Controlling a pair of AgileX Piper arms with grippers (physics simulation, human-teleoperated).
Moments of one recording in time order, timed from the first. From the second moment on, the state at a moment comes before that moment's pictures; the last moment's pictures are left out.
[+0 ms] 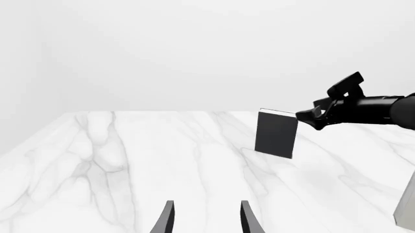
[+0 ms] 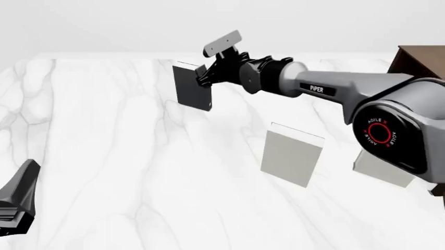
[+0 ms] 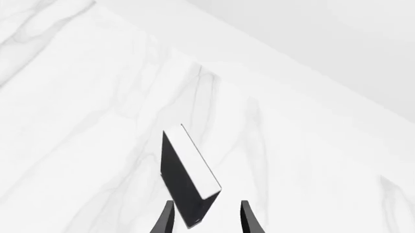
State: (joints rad) left arm 0.00 0.00 0.00 0.00 0.00; right arm 0.54 2.23 -1.77 -0.01 -0.21
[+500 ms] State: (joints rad) left arm 0.00 0.00 0.00 0.00 0.00; right arm 0.54 2.31 -1.83 0.00 -0.20
